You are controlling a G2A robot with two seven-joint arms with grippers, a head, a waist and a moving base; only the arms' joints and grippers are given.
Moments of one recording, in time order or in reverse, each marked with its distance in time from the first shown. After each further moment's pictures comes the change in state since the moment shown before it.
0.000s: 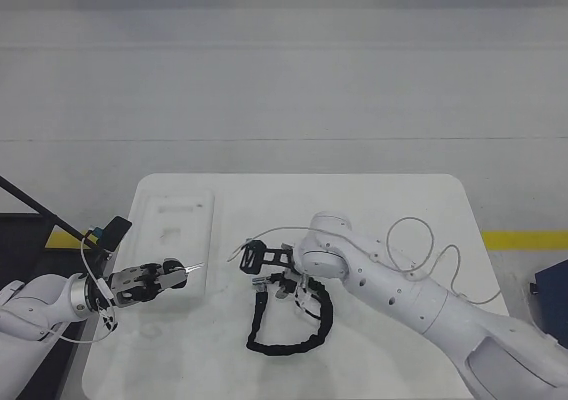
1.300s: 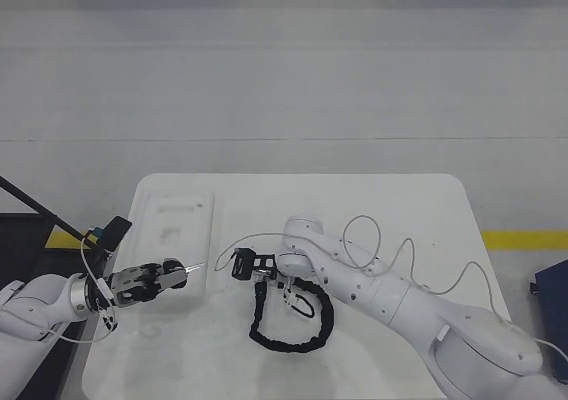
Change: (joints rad) left arm 0.000 0.000 0.000 0.000 0.000 0.000 0.000; right arm 0.047 -0.159 -0.089 0.248 -0.060 -0.044 -0.004
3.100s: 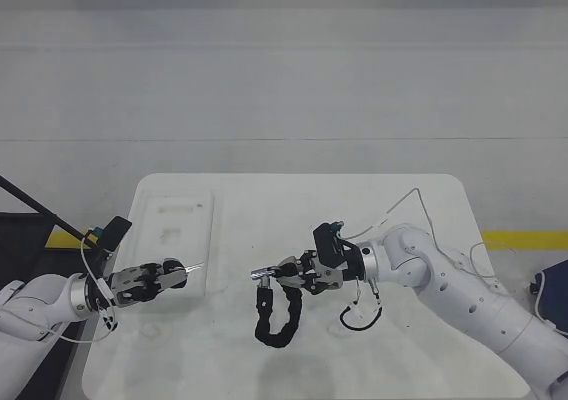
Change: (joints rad) left arm 0.000 0.000 0.000 0.000 0.000 0.000 0.000; right arm -0.174 0.535 0.178 -0.356 0.270 -0.551 -1.102
